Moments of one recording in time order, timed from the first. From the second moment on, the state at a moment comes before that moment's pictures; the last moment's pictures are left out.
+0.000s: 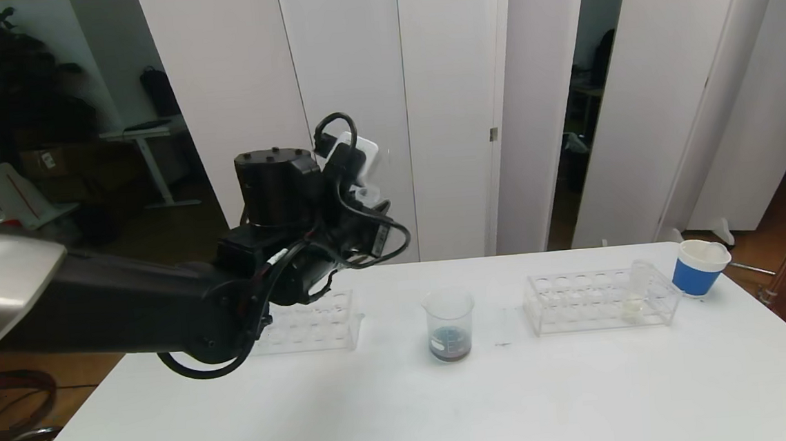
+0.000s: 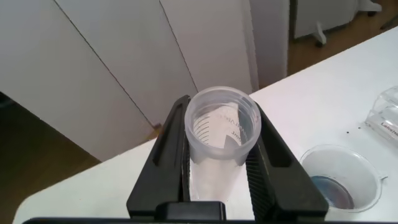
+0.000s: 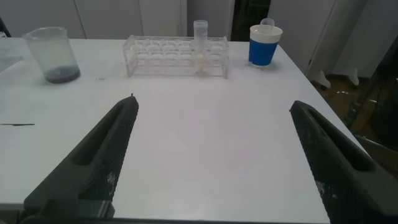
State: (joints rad) left arm -0.52 1.93 -1.17 -0.65 0.22 0.27; right arm 0.00 0.00 0.00 0.00 -0.01 0.01
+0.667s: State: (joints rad) left arm -0.38 1.87 -1.02 -0.66 0.39 -0.05; right arm 0.00 0.00 0.00 0.00 -0.01 0.01
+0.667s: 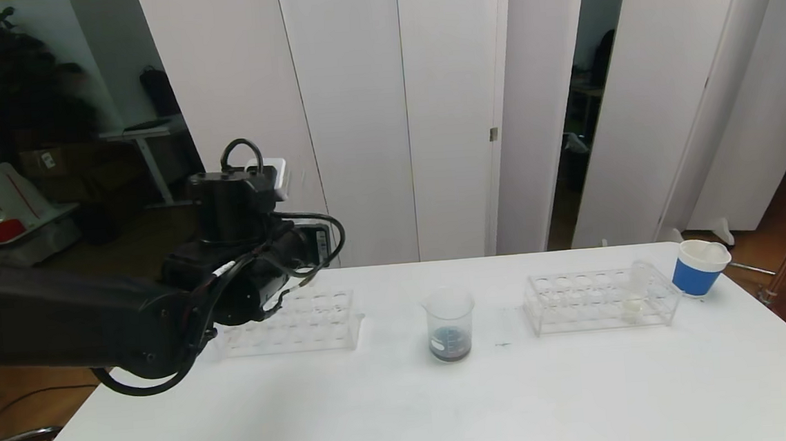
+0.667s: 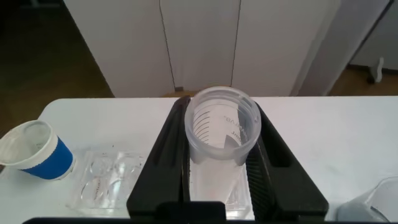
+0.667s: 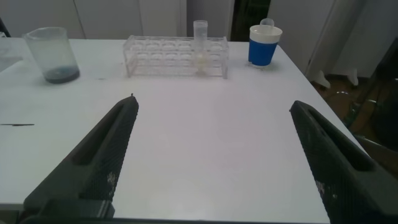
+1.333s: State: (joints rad) left arm -0.03 1.96 -1.01 -1.06 0.43 -0.01; right arm 0.00 0.00 0.00 0.00 -0.01 0.01
